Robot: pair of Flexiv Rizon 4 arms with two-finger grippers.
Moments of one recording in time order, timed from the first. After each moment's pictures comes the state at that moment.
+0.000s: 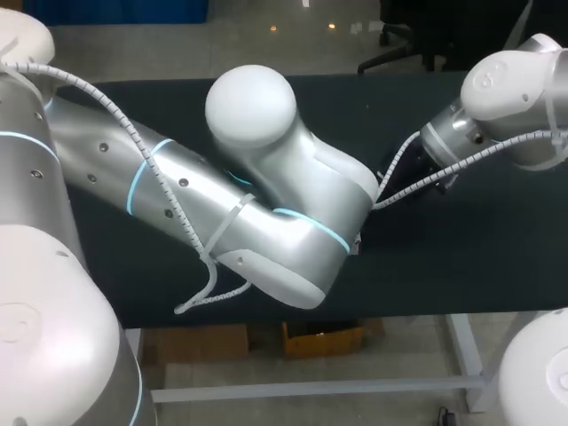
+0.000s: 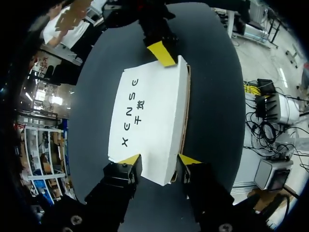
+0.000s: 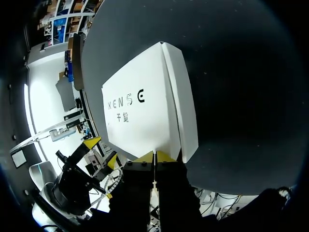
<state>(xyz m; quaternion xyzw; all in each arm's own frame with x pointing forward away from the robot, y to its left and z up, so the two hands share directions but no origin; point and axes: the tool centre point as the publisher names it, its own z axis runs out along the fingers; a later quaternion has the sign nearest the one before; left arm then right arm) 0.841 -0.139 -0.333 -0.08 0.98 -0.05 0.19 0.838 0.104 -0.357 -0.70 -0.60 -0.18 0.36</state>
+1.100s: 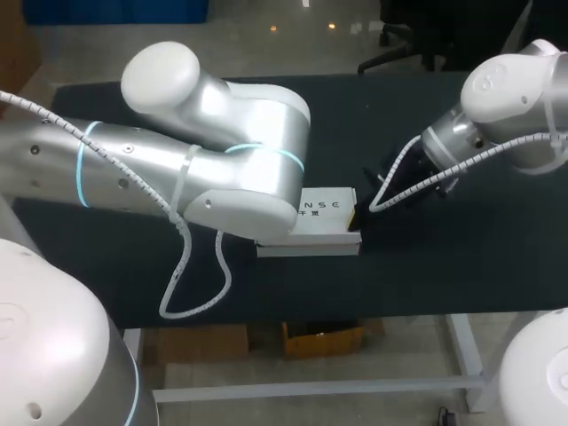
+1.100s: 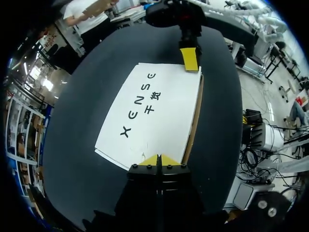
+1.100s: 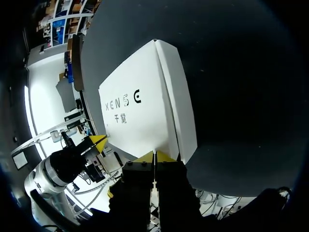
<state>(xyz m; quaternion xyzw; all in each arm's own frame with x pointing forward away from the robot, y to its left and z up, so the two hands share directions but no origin) 0.854 -0.123 -0.353 -0.16 0.97 -0.16 0.10 0.837 0.102 -0.365 -0.70 -0.59 -0.17 0.36</state>
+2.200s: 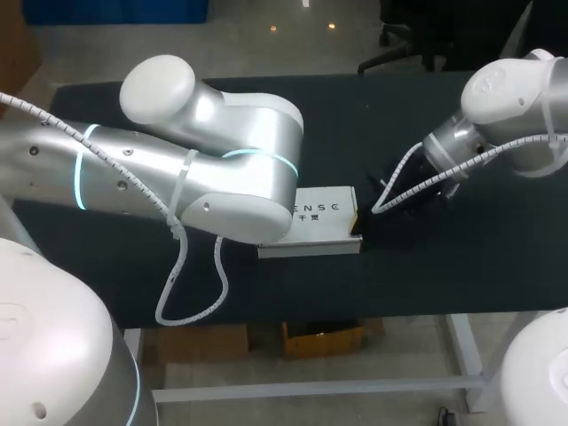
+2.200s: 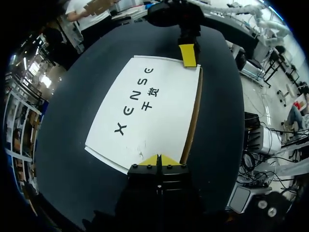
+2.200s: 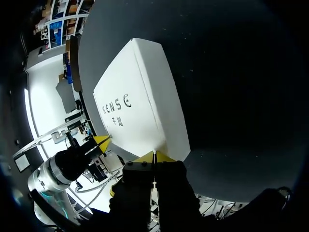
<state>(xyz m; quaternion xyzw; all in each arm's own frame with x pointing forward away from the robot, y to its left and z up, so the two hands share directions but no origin) 0.852 -0.123 -0.373 -0.17 0.97 -0.17 0.09 0.841 0.095 -0.377 -0.70 -0.58 -0.17 0.37</state>
